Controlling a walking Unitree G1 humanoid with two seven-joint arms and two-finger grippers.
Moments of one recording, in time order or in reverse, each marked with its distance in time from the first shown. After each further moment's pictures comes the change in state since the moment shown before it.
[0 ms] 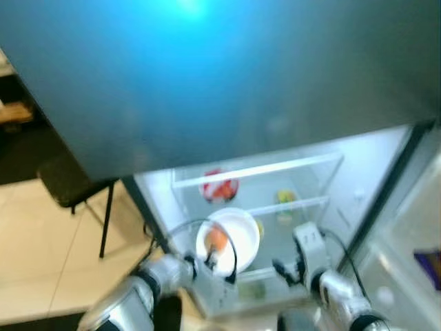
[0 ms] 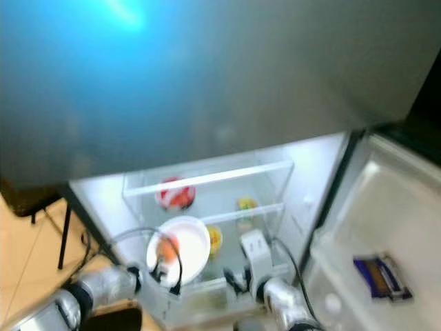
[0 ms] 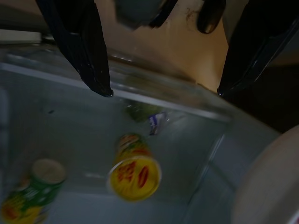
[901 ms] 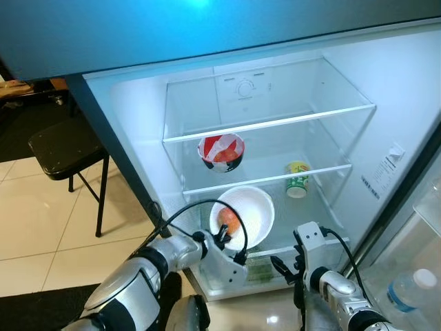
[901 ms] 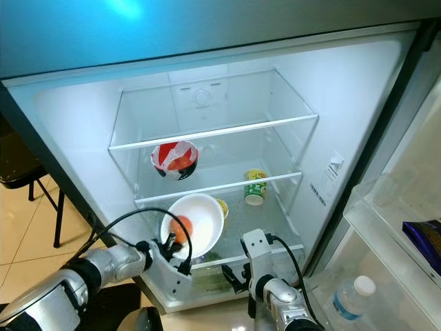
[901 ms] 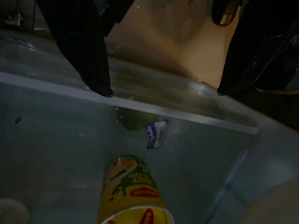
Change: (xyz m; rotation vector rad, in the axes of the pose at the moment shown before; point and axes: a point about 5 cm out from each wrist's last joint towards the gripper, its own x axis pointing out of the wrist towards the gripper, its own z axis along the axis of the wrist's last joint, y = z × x) left arm -0.001 0.064 0.006 0.120 -0.098 0.206; right arm 0.001 -0.001 0.008 0.025 -0.067 0.008
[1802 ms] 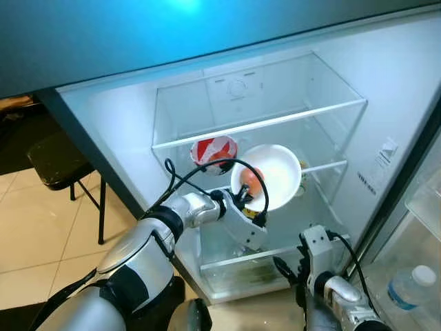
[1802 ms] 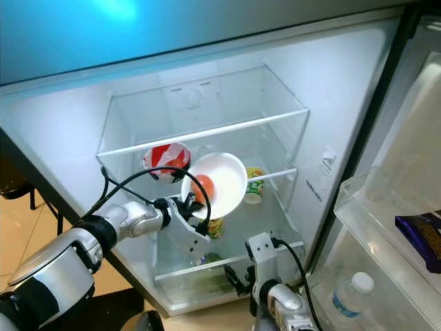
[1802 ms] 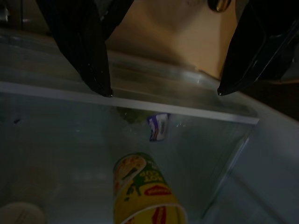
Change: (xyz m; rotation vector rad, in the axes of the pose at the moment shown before) left arm 0.001 0.090 -0.016 0.122 0.053 0.107; right arm -0.010 0.001 -0.010 0.016 -0.064 0.001
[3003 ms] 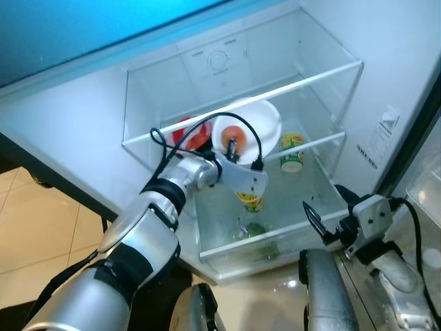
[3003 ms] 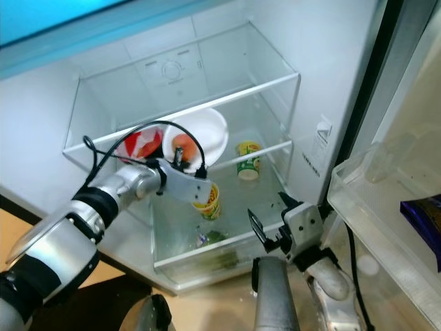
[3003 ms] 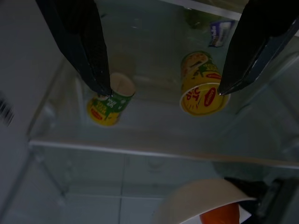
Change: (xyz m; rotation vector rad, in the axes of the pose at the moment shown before) left arm -0.019 0.064 -0.053 -0.272 0.306 0.085; right arm -0.073 -0.029 0.118 -0.393 -0.548 -0.089
